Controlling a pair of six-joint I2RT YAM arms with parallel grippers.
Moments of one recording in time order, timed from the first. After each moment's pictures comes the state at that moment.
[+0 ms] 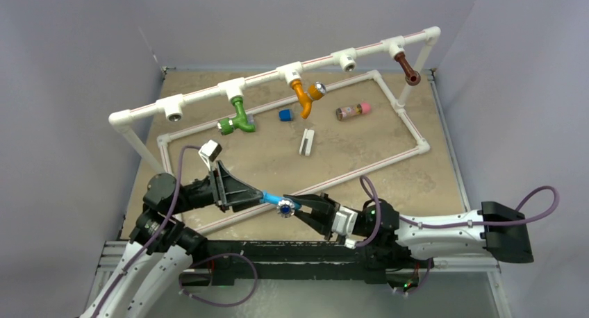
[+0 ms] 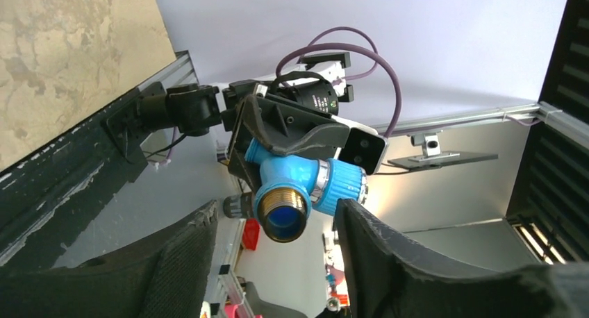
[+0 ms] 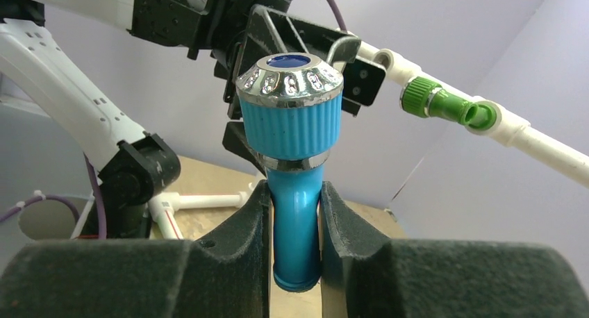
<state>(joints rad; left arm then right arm) -0.49 0.36 0.56 -0.13 0.78 -1.47 1.40 0.98 0.33 1.10 -0.09 -0.49</state>
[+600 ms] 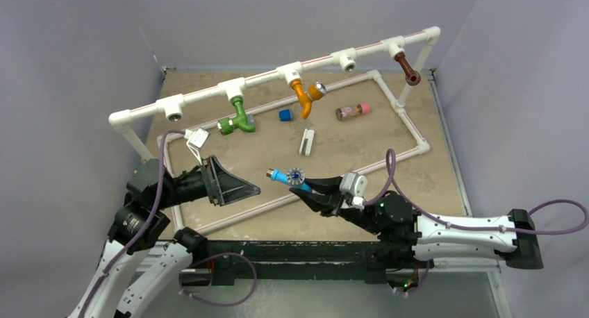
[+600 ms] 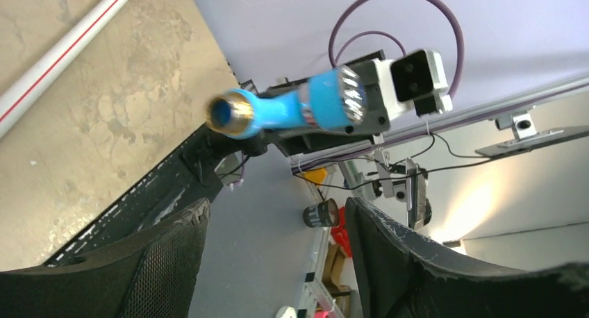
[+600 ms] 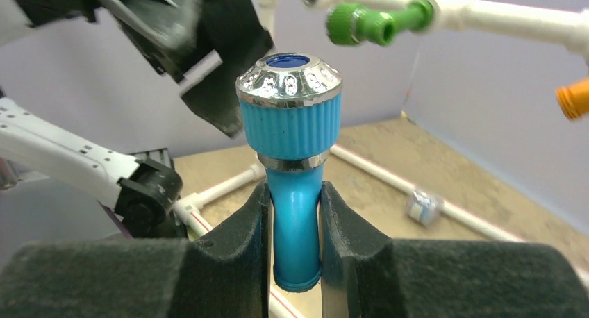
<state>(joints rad) -0.49 0.46 0.85 -0.46 0.71 -1.06 1.40 0.78 0.48 0.66 0.18 -0.16</state>
